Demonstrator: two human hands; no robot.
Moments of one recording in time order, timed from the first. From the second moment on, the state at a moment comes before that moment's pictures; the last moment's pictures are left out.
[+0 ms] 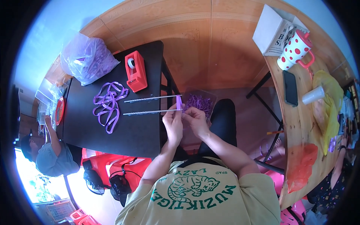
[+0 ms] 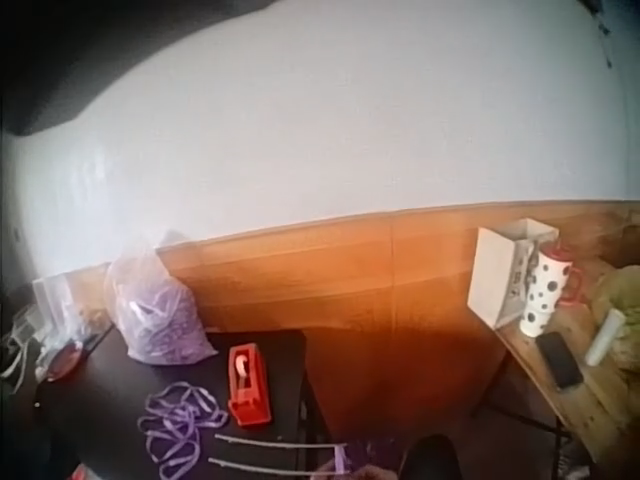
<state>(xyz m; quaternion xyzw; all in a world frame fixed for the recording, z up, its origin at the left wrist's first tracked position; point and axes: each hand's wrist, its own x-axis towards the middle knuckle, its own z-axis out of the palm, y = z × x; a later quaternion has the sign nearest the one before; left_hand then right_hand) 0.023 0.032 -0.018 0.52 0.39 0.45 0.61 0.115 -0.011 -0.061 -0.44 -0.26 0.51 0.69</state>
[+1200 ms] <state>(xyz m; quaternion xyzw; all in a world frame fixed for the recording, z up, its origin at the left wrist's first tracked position) 0.016 0.011 -0.004 0.37 0.36 0.45 0.73 0.098 -0.051 -0.029 -0.44 -0.31 0.52 0.66</state>
